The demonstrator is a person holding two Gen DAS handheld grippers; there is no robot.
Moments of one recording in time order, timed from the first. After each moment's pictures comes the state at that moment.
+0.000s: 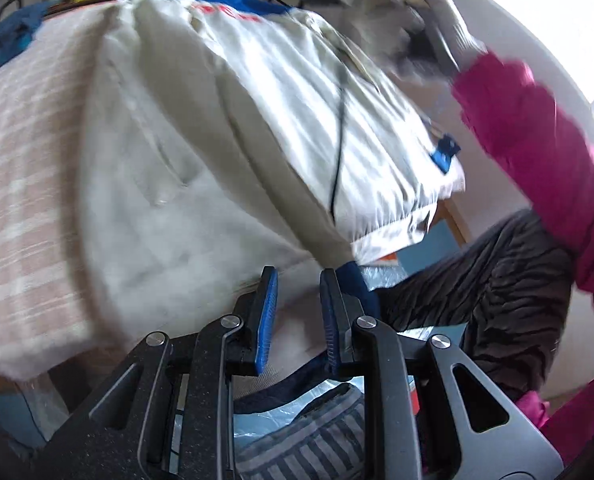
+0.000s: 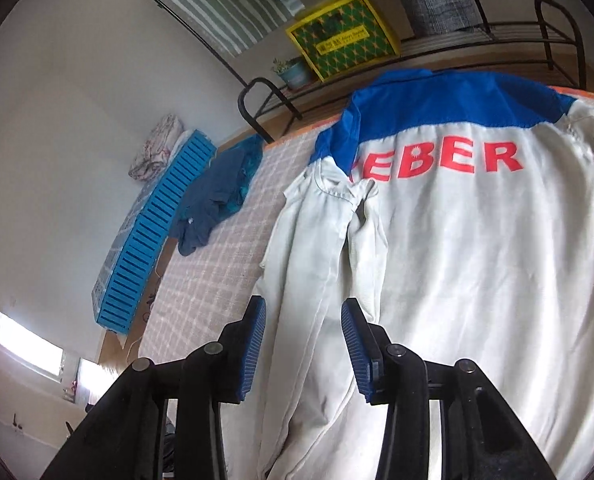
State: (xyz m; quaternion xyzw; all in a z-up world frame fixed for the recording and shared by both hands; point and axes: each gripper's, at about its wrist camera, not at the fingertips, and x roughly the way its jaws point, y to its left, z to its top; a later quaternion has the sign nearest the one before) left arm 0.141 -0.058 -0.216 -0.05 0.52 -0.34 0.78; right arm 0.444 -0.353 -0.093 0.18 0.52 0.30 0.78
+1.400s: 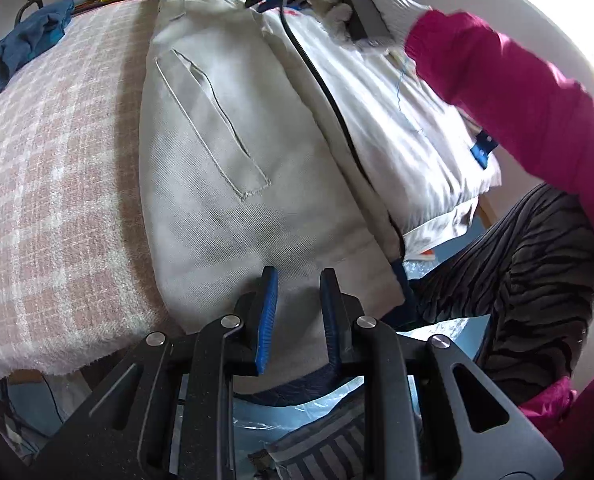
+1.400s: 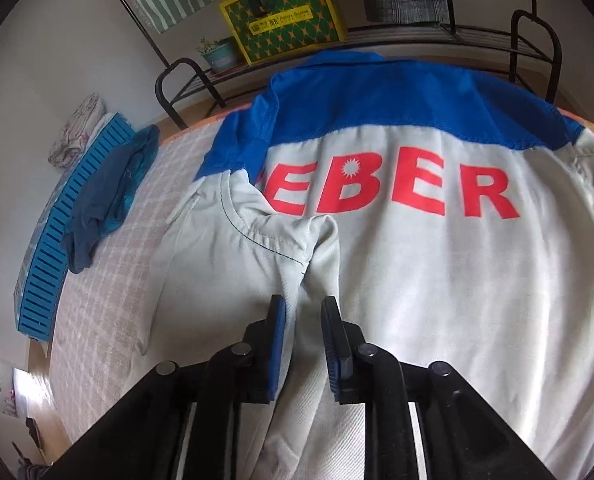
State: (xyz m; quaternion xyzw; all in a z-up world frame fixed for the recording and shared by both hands) left arm 0.141 -0.023 -0.212 -0.04 0.52 -0.29 0.80; right arm 0.532 -0.331 -0.145 0.09 0.54 0.19 0.81
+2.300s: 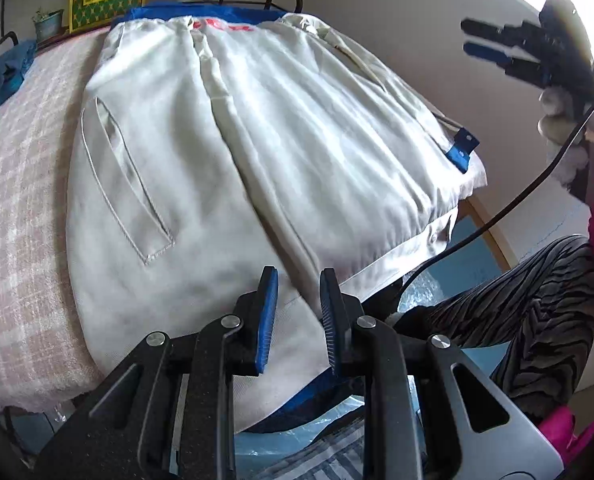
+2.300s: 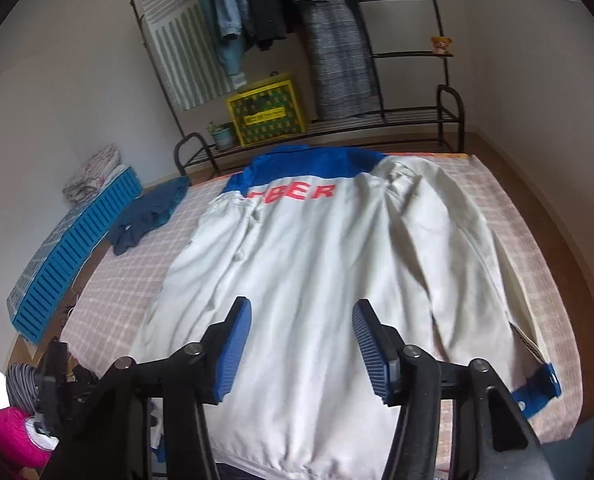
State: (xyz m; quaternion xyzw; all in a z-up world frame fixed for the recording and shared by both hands) left arm 0.149 -0.089 -0.199 0.00 0.48 -0.32 0.82; right arm 0.249 -0.524 -0.012 0.09 0.41 0.13 0.90
